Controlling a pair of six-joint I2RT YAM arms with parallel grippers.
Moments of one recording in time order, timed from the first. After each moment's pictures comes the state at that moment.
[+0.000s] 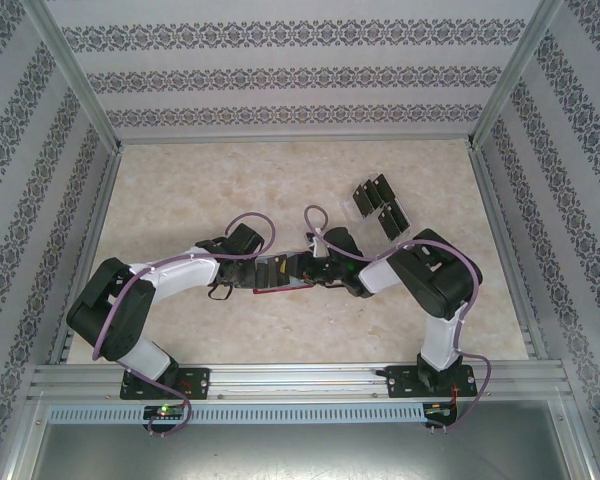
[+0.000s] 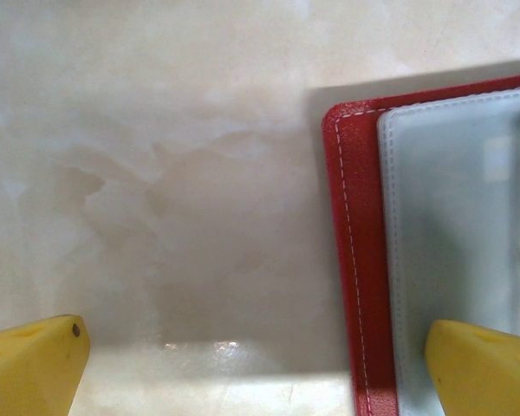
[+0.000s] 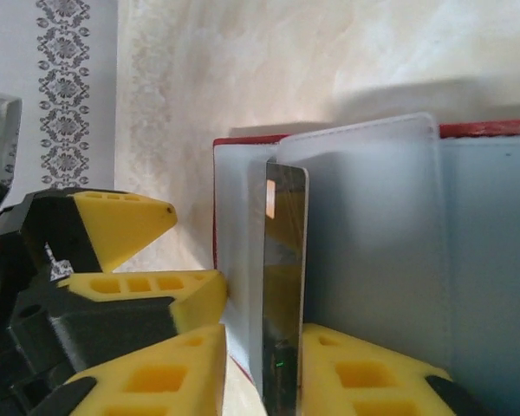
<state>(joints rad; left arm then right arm) -0.56 1.56 0.81 -0.52 -0.13 -0.56 0.63 1.88 0.66 0.64 -0.62 0.99</state>
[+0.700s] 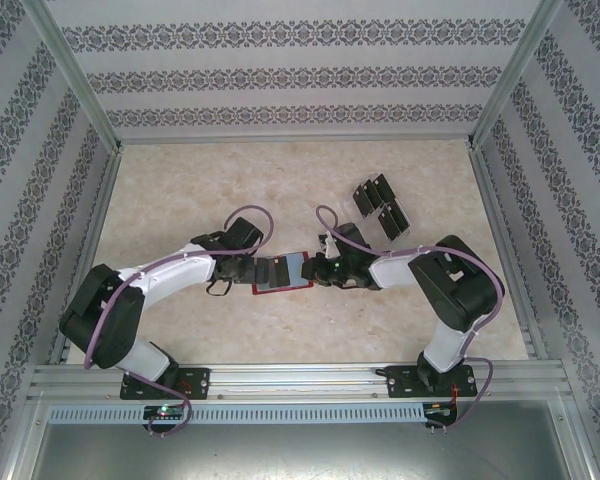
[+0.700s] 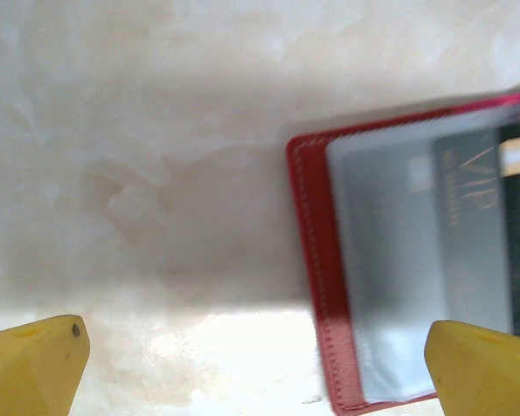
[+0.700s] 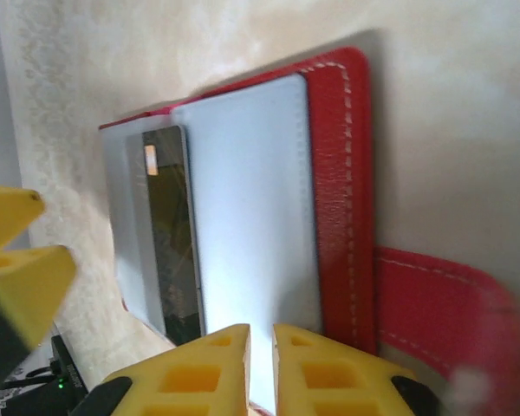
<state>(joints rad) -0.56 1.51 0.88 -0.60 -0.12 -0.56 0.58 1.76 0.68 0.25 -0.56 0.85</state>
